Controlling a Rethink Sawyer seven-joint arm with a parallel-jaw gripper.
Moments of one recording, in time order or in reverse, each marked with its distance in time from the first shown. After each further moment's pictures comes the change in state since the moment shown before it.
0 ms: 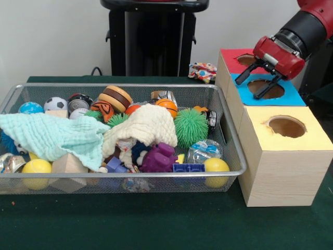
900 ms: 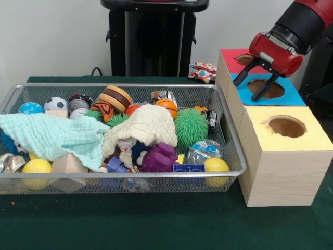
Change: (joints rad) arm -0.124 -0.248 0.177 -0.007 -0.209 -0.031 0.000
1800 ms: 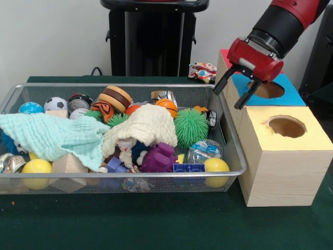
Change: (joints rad) arm -0.147 -0.125 0.124 -0.003 -0.288 -0.184 0.000
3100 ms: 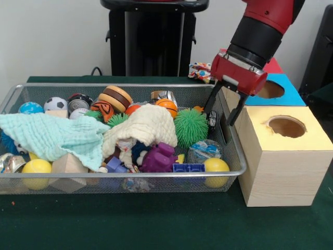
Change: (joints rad) arm -0.292 -0.237 0.330 0.001 -0.324 -0.037 0.000
